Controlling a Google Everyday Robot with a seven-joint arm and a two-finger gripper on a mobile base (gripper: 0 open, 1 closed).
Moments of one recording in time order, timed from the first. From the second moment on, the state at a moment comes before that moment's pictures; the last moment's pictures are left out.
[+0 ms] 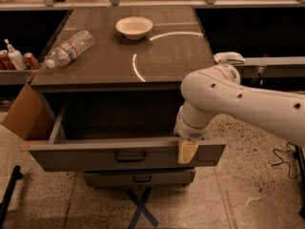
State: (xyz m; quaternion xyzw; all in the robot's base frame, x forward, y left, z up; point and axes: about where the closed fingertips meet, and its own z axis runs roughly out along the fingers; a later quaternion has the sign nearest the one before) arm 0.501 -0.101 0.674 -0.71 0.70 0.02 0.09
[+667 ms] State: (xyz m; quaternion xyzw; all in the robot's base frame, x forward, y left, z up) arm 0.495 -0.100 0.671 -0.72 0.69 0.03 0.09
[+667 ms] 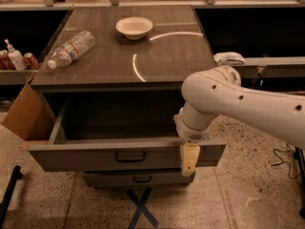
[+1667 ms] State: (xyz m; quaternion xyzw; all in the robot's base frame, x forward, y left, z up) arm 0.426 -0.092 0.667 -0.73 0.67 0.06 0.09
